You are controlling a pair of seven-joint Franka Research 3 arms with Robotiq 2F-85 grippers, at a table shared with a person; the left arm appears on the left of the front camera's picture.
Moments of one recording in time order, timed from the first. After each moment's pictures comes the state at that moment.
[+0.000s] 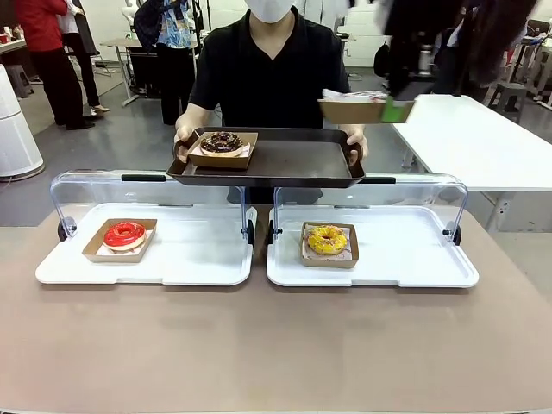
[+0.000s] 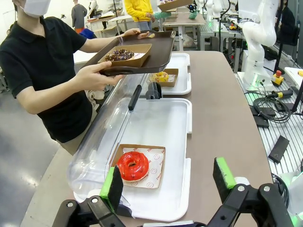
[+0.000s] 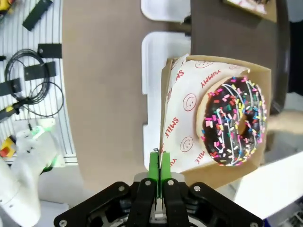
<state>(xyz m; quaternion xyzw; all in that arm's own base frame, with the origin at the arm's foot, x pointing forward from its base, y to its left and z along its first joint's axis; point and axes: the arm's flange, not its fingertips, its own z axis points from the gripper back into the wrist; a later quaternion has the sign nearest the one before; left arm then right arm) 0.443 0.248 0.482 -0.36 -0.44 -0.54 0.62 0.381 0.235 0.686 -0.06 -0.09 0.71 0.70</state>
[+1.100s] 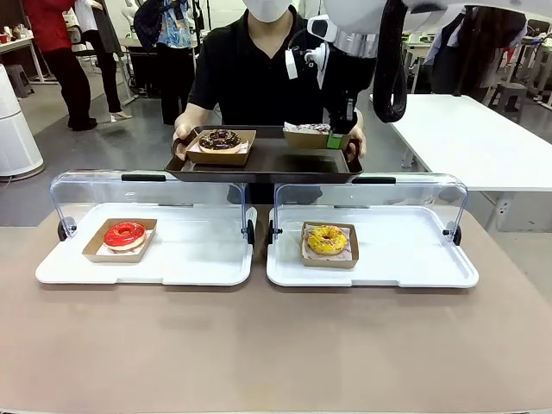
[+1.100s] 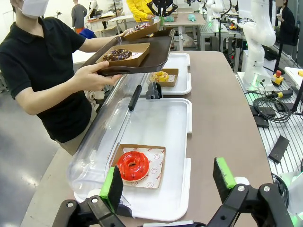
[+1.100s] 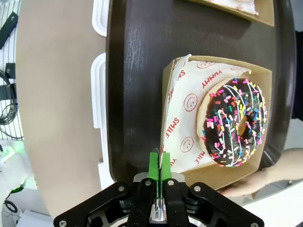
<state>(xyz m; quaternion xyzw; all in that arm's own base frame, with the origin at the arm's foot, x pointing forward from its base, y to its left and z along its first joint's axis) 0.443 0.248 0.482 -0.36 -0.44 -0.54 0.62 0.522 0.264 0.586 -0.02 -0.10 0.71 0.69</state>
